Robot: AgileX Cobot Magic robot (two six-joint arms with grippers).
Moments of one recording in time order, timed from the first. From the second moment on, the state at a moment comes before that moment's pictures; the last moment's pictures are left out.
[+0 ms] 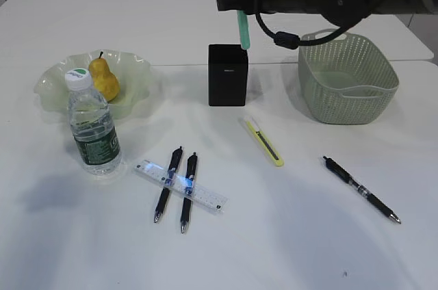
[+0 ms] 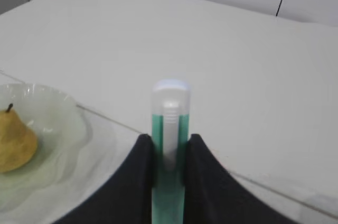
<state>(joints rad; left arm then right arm) 0.11 1.18 -0.88 -0.20 0.93 -0.03 0.36 1.96 -1.52 -0.38 -0.01 0.29</state>
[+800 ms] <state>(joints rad) 0.11 1.18 -0.88 -0.20 0.93 -0.03 0.28 2.26 -1.67 -0.40 -0.31 0.29</state>
